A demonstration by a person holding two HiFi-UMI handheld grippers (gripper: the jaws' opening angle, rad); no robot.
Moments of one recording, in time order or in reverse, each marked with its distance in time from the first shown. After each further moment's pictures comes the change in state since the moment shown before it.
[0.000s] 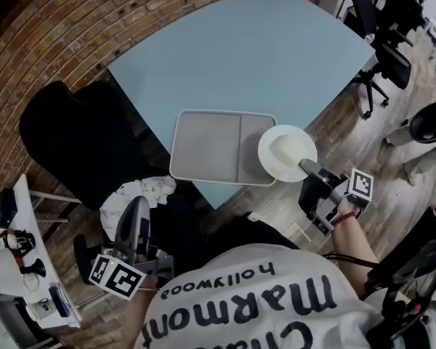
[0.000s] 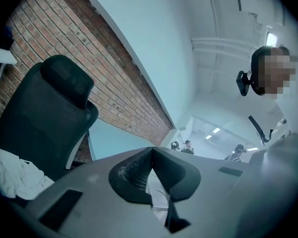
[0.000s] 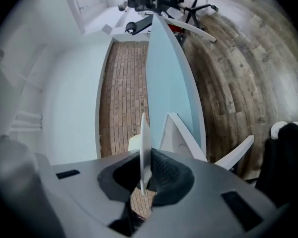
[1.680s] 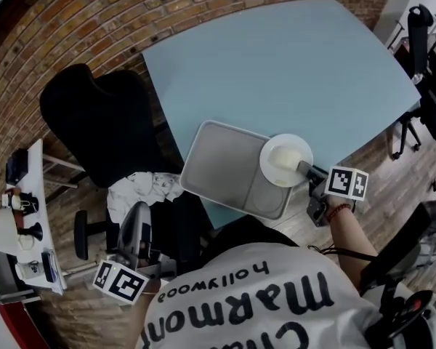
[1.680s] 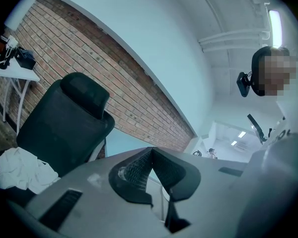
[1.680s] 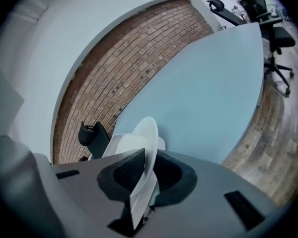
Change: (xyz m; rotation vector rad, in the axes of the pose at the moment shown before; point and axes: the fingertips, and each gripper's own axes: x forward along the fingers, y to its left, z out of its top) left arm 0.021 0.006 0.007 0.004 -0.137 0.262; right arm 0.127 -0.051 0.075 -0.735 0.366 -0.389
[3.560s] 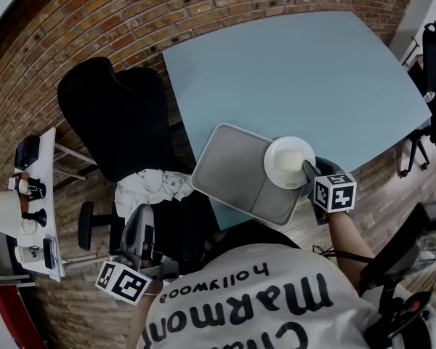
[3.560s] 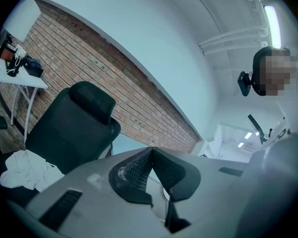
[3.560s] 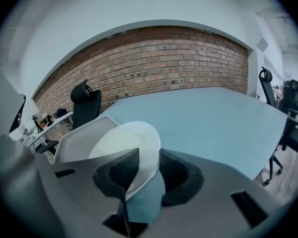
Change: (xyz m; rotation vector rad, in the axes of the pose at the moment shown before) left arm -0.028 0.002 0.006 0.012 -0.060 0.063; right arm 0.021 0.005 0.020 -0.634 -0.028 -0.232
